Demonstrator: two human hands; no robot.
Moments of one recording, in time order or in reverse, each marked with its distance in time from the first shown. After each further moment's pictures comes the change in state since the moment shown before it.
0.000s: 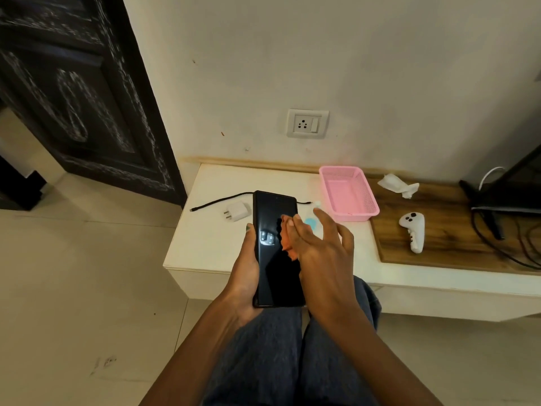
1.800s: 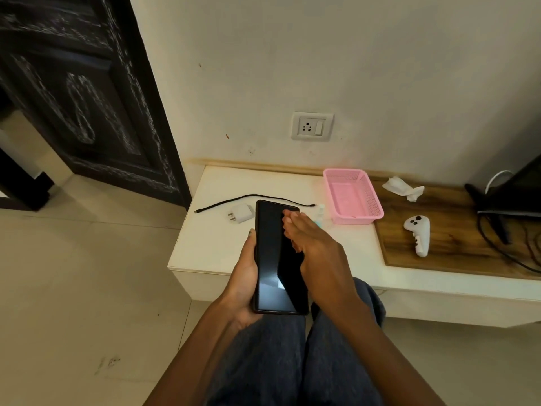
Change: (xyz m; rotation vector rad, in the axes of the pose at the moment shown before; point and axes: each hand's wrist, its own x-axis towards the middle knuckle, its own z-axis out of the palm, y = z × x) left_hand -0.006 0.005 -0.001 -0.023 -0.030 0.003; right_hand 0.010 0.001 0.015 0.396 -0.047 -0.066
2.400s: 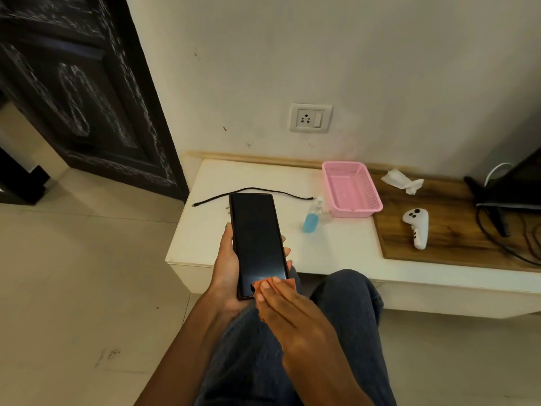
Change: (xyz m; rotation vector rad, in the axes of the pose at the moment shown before) left_hand 0.007 0.001 -0.017 -0.172 -0.028 0.056; right_hand -0.080 -0.036 0.005 -0.158 -0.005 -0.270
